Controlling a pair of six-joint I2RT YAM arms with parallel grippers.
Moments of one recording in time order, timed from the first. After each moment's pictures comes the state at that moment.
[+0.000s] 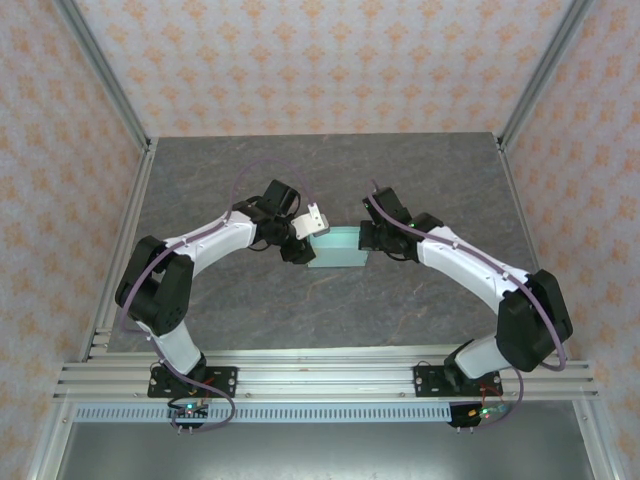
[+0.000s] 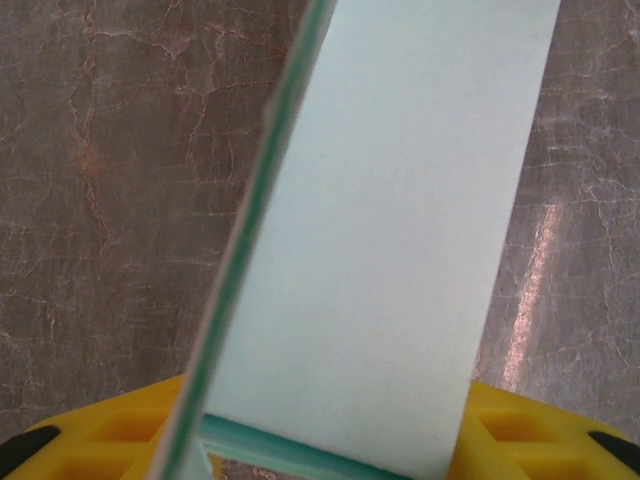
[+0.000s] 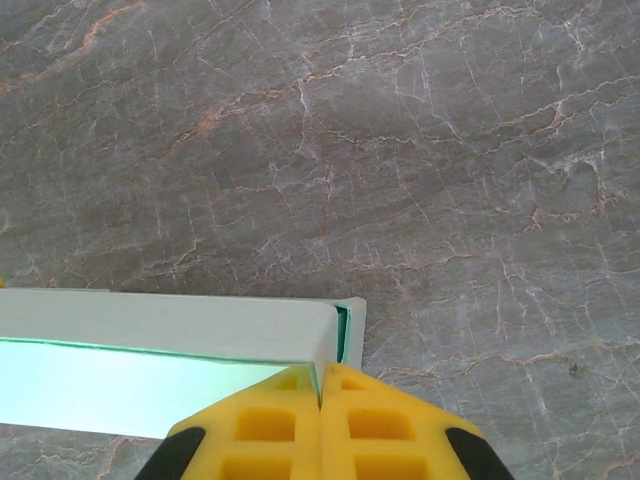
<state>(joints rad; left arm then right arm) -0.47 1.72 1.17 -0.54 0.37 0.58 0.60 1.45 1.06 -0.58 0.12 0.53</state>
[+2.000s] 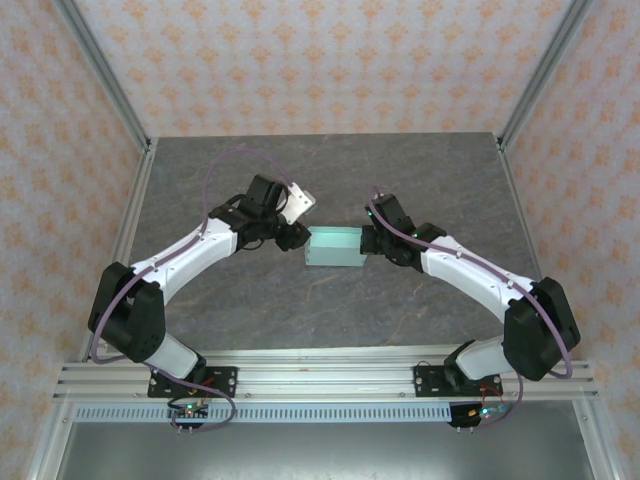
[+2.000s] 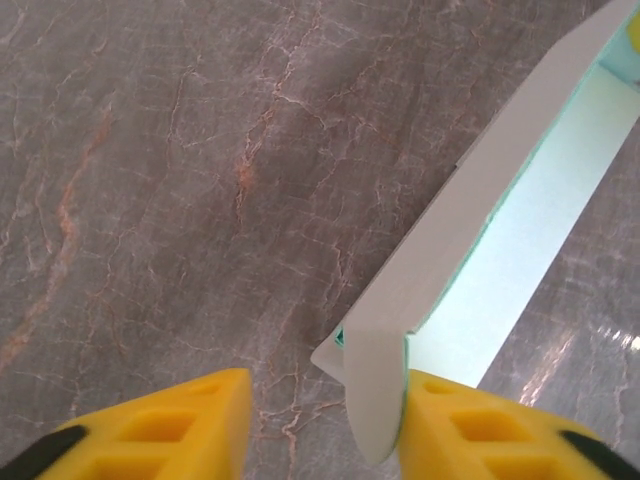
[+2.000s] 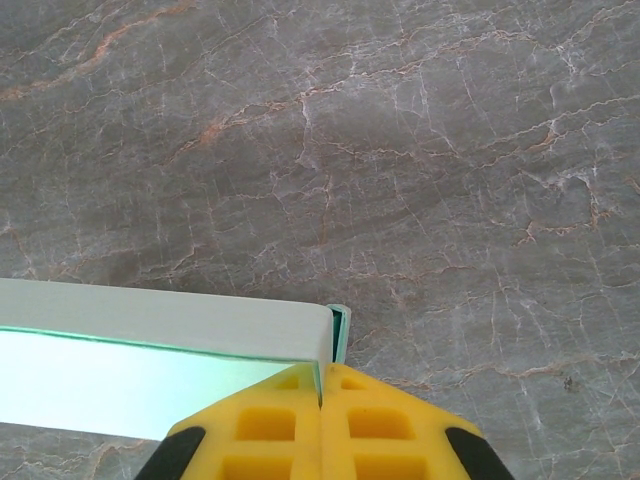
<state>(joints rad) -0.47 1.52 1.13 -0.49 0.24 0.23 0.61 1.39 0.97 -0.50 0.15 0.52</state>
